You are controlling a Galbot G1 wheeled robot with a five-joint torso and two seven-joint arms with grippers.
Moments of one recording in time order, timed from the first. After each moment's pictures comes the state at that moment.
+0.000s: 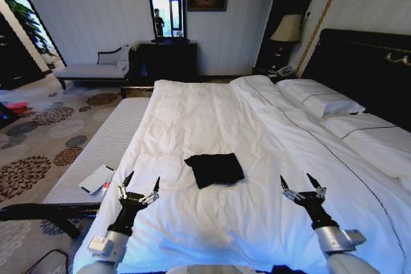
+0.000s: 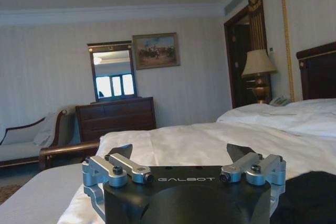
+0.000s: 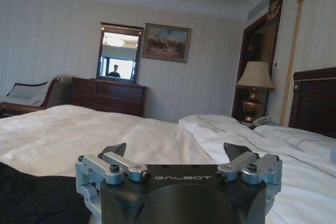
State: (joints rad) left arm 2.00 -1.10 -0.56 -2.35 -0.18 -0.26 -0.14; right arm -1.83 1.24 0.91 2.09 0.38 0.23 -0.14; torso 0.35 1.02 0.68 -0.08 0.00
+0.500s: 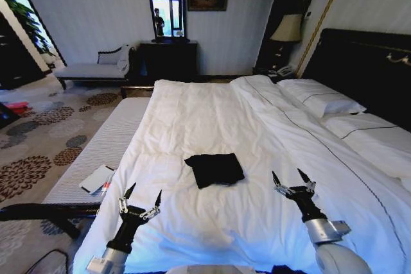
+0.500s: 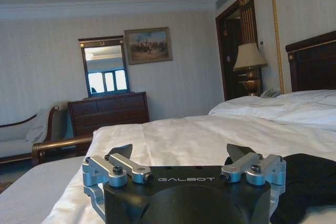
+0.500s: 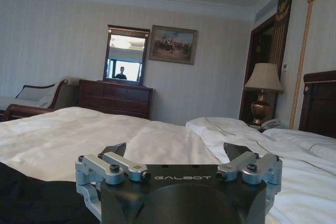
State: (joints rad) left arm 2.05 -1.11 -0.53 -2.32 -0.13 -0.32 -0.14; right arm -1.80 1.22 0.87 2.09 0.37 0.21 -0.13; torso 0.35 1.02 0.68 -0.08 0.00
